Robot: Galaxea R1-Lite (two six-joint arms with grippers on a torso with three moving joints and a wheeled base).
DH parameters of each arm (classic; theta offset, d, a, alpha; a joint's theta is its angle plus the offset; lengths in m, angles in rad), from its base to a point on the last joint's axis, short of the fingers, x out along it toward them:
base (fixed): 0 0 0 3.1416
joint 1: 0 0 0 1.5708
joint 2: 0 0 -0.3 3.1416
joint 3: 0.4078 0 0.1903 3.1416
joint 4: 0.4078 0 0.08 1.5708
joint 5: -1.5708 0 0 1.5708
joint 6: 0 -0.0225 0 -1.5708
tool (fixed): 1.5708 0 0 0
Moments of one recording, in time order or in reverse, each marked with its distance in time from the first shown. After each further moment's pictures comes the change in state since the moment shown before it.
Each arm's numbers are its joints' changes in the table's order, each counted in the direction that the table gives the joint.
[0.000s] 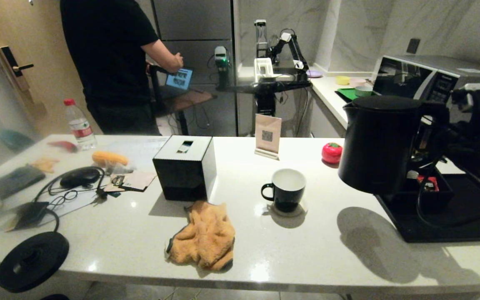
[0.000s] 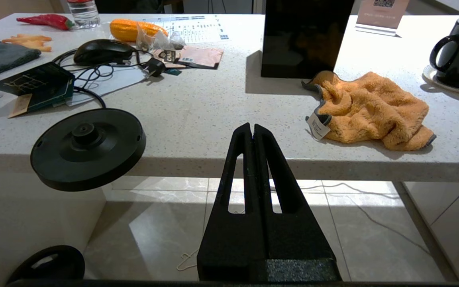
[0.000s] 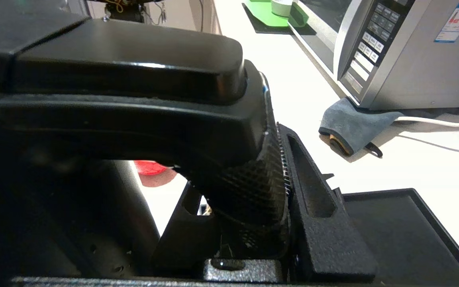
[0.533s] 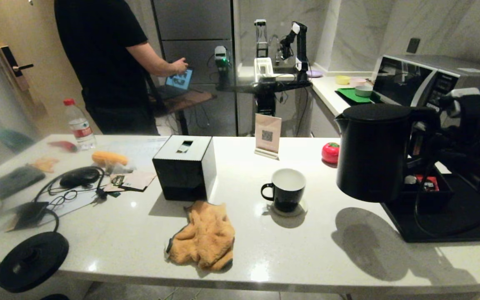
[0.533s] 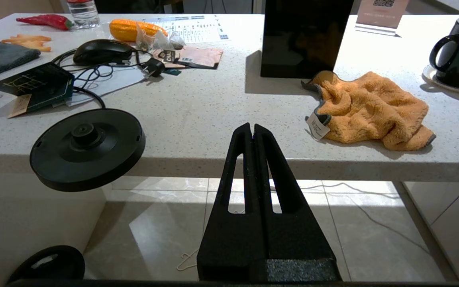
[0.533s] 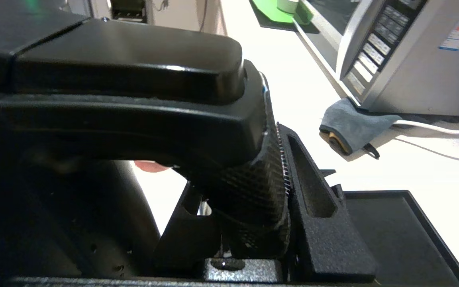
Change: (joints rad) left arm 0.000 0.000 0.000 0.000 0.000 0.000; right arm -0.046 0.003 -0.026 -0.010 -0.012 0.067
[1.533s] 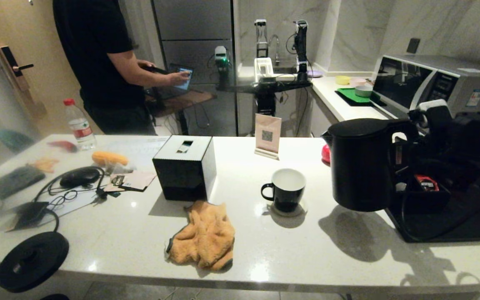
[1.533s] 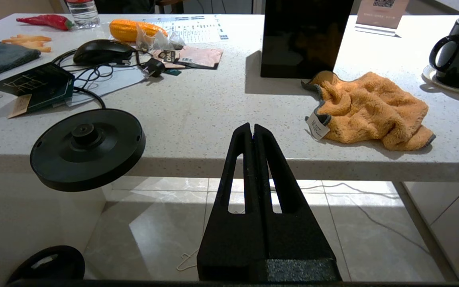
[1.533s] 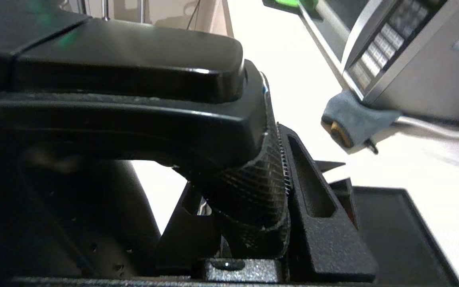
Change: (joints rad) left arm 0.000 0.000 0.000 0.000 0.000 0.000; right arm -0.047 0.090 0.016 -0.025 -0.062 0.105
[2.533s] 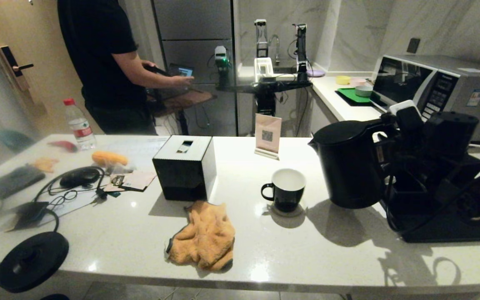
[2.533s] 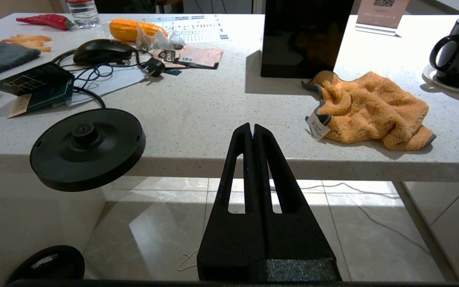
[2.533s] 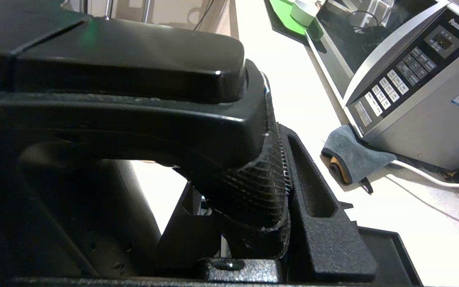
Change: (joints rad) left arm 0.000 0.000 0.000 0.000 0.000 0.000; right arm -0.044 0.104 0.081 -0.055 0.000 0.152
